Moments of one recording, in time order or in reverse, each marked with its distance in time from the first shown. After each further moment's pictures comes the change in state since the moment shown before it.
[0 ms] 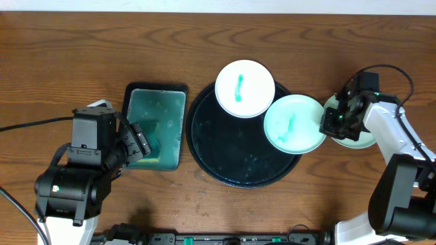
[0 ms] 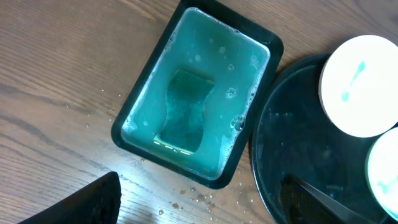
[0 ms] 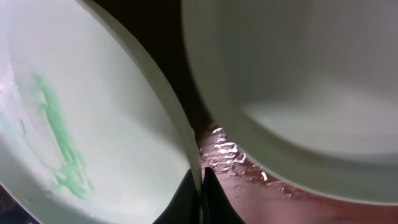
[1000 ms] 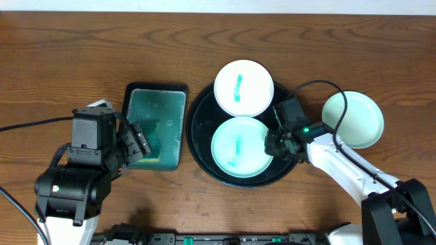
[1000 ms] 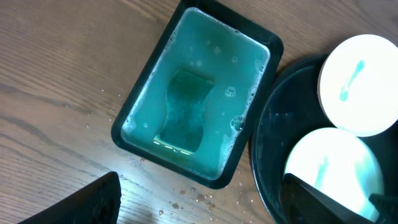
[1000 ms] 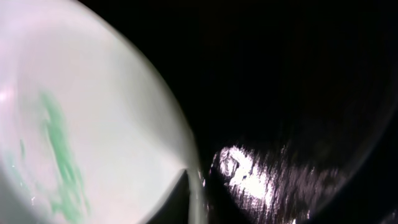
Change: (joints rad) left arm 0.000 0.000 0.000 0.000 0.000 0.000; right arm 0.535 -0.165 -0.268 0.286 0.056 0.416
